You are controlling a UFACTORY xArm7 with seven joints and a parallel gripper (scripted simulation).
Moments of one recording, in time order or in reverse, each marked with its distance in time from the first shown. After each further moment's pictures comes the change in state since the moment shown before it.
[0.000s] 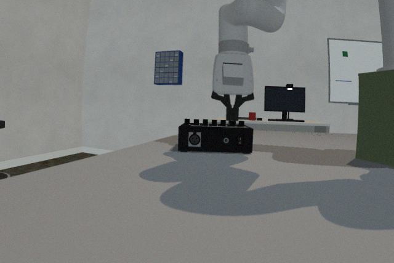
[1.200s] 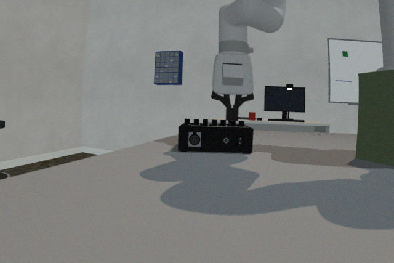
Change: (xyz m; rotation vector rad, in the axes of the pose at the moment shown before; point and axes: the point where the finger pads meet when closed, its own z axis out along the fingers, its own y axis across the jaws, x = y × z) arm -0.005 0.000 0.000 0.000 0.000 0.000
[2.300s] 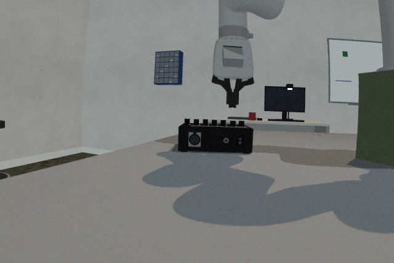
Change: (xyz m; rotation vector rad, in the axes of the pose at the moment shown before) arm -0.001 0.000 -0.040 0.000 0.000 0.000
